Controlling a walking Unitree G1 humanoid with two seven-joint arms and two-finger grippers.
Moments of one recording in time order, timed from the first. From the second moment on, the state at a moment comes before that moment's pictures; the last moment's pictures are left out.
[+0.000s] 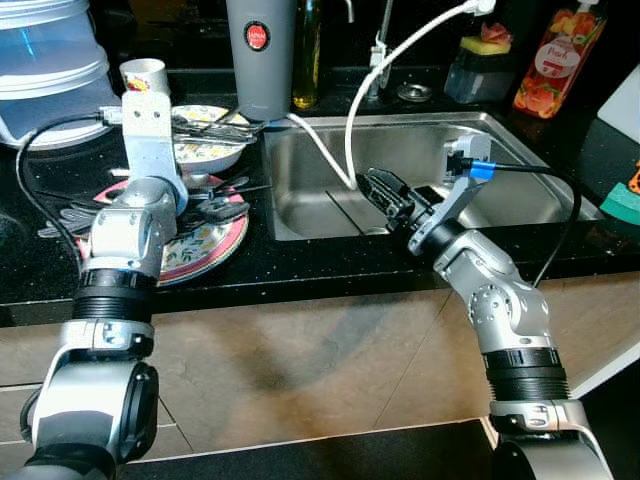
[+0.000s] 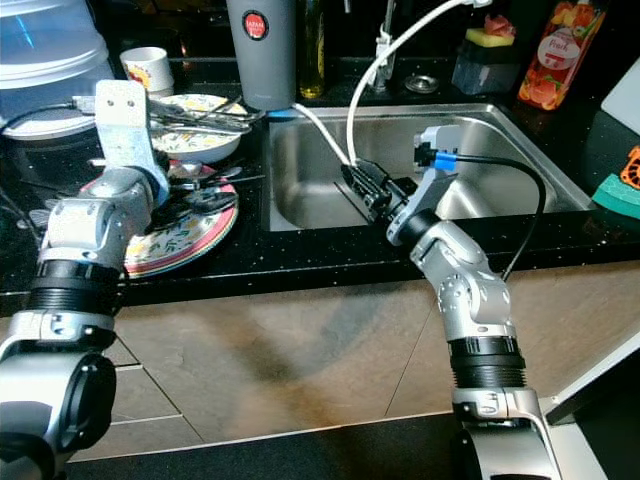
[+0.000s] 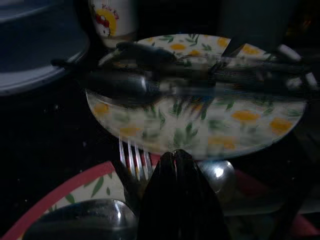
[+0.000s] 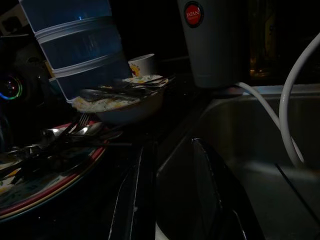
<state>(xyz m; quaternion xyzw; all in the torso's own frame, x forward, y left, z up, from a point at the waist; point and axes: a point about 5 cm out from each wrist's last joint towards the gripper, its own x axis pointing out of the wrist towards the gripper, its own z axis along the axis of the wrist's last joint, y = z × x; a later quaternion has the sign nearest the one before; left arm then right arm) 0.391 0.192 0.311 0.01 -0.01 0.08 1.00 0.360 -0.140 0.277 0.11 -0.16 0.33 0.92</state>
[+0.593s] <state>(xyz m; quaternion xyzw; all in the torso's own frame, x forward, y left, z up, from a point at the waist) 0.362 0.182 0.319 0.11 -0.02 -0.02 0.99 0.359 -0.139 0.278 0.11 -0.16 0.33 0.92</state>
